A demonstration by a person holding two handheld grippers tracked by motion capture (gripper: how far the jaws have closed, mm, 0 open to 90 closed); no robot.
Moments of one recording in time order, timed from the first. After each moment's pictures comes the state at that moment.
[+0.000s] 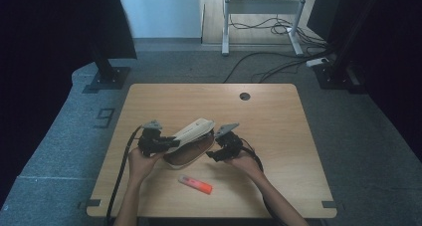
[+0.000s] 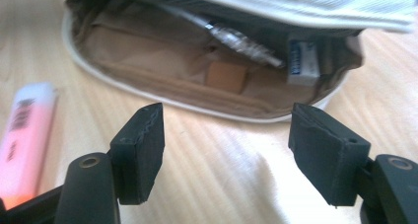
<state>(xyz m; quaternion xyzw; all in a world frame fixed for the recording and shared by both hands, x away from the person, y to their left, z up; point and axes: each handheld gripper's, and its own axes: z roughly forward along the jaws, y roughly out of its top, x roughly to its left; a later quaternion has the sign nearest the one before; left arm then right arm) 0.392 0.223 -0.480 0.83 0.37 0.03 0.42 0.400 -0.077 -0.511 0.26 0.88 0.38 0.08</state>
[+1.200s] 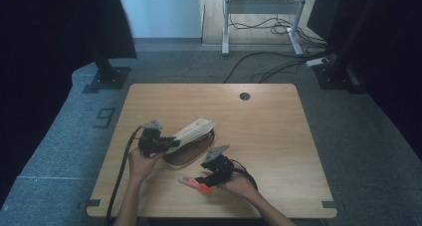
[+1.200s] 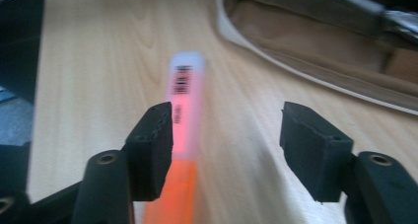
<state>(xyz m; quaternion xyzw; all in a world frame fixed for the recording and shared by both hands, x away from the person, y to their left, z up) 0.391 0.223 -0.480 0.83 0.37 0.03 0.42 0.332 -0.047 -0.524 0.18 0.90 0.40 0.01</state>
